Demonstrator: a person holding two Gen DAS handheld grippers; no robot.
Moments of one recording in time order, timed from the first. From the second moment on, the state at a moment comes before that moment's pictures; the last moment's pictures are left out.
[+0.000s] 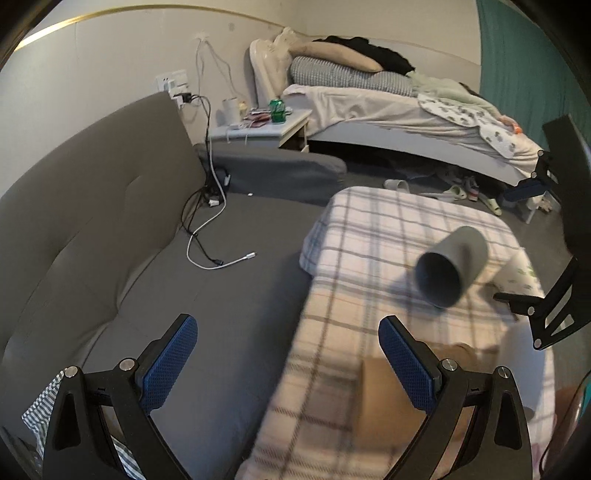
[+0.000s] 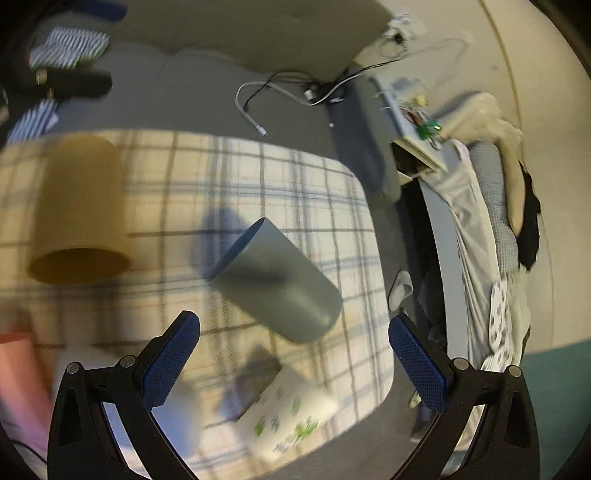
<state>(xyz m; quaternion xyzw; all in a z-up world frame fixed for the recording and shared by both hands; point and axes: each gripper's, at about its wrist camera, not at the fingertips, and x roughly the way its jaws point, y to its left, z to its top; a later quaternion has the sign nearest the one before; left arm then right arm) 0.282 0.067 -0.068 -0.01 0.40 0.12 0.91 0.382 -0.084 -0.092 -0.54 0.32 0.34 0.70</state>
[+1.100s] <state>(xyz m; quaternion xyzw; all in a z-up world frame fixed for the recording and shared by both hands) 0.238 0.068 -0.001 -0.01 0.36 0.11 0.93 0.353 -0.071 -0.007 -0.50 0.33 0.31 0.74</state>
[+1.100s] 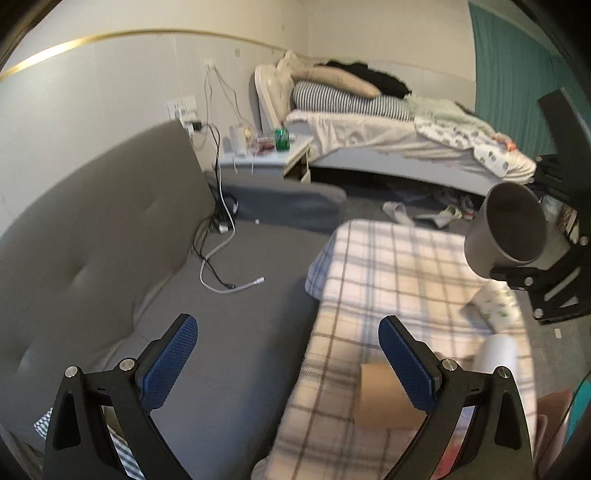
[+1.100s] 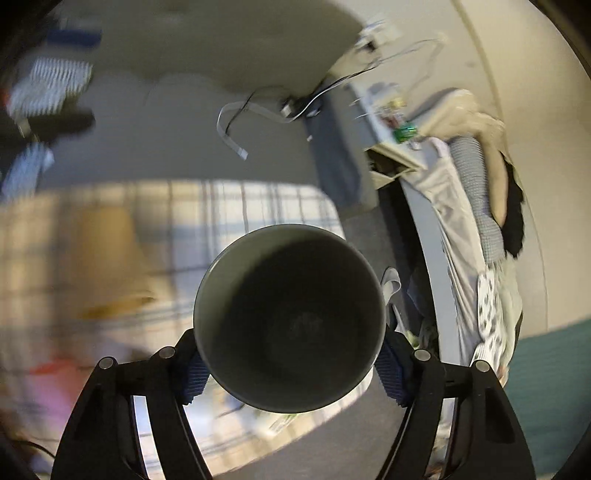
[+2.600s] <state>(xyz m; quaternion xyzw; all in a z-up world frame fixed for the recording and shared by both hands) 0.085 0.123 -0.085 -0.05 0.43 0.08 0.90 0.171 -0.068 -0.145 0.02 0.58 0.15 0.80</state>
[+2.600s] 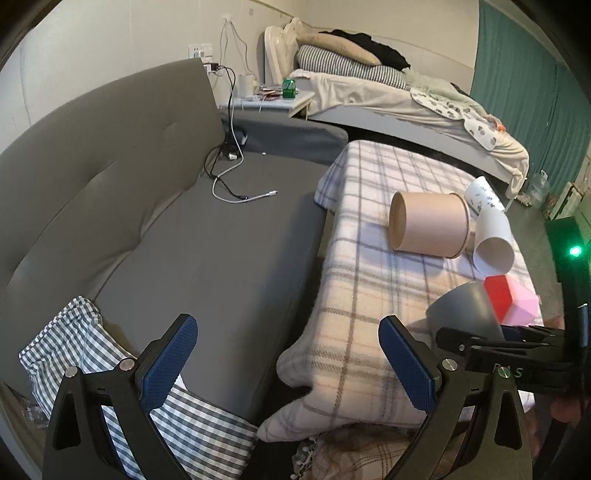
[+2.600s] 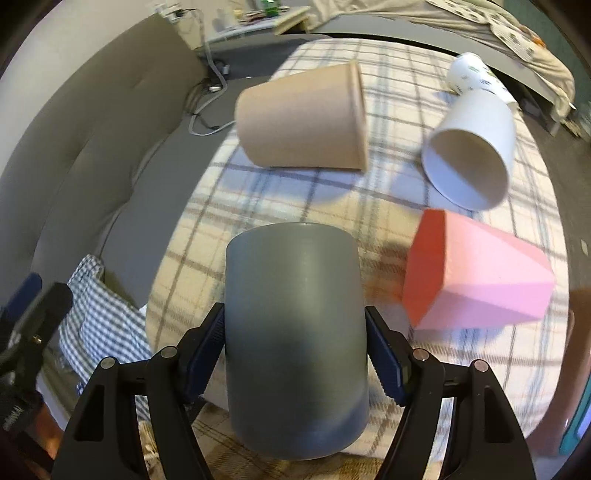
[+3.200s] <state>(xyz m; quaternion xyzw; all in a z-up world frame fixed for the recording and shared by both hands) 0.065 0.073 -0.037 -0.04 0.38 0.06 0.92 0.131 -0.116 -0.053 0.00 0.44 0.13 0.89</state>
